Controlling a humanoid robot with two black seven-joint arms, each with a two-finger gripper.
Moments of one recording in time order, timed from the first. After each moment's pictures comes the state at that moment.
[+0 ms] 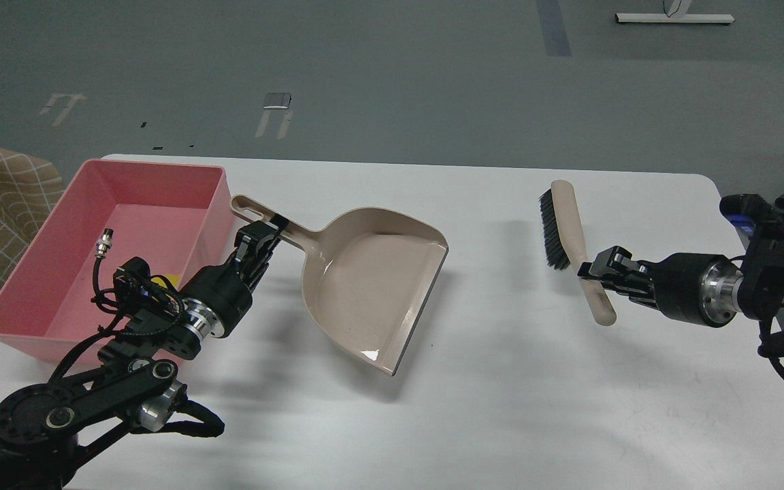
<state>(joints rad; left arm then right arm) -0.32 0.57 -0.58 -1.48 0.82 0.41 -0.23 0.49 -0.74 0.85 1.56 -1.01 0.49 -0.48</state>
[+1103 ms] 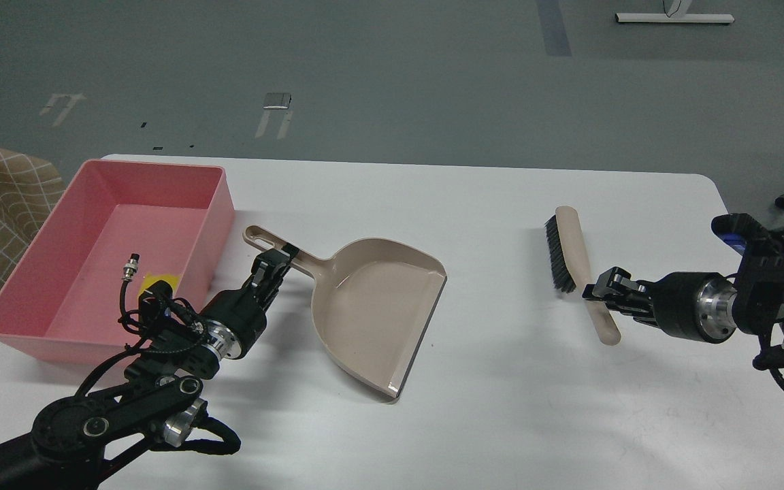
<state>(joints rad) -0.32 0.48 -0.52 -1.37 0.82 0.42 -0.23 0.50 -0.74 0.79 1.52 -1.02 0.49 -0.48</state>
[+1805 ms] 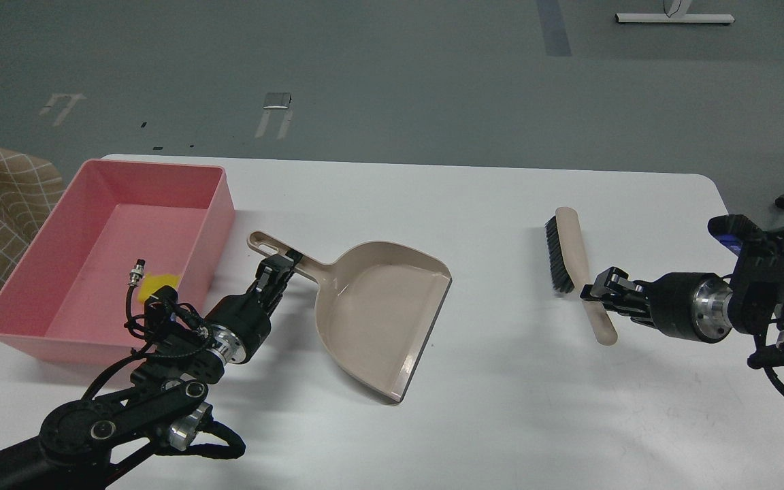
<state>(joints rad) -0.31 0.46 -0.52 -1.35 0.82 0.42 -0.24 0.50 -0.72 0.78 1.50 -1.02 0.49 -0.48</state>
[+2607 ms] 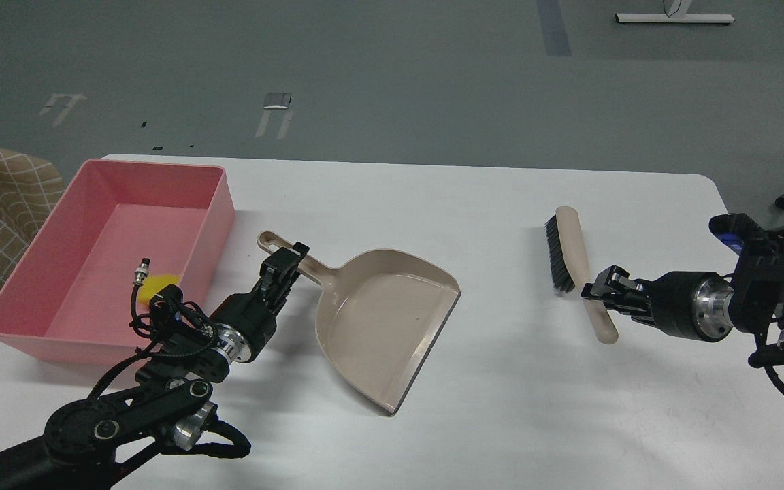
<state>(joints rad) -0.32 0.45 -0.52 -1.36 0.82 0.42 -0.24 0.50 -0.72 0.79 1.50 -1.01 0.49 -0.48</state>
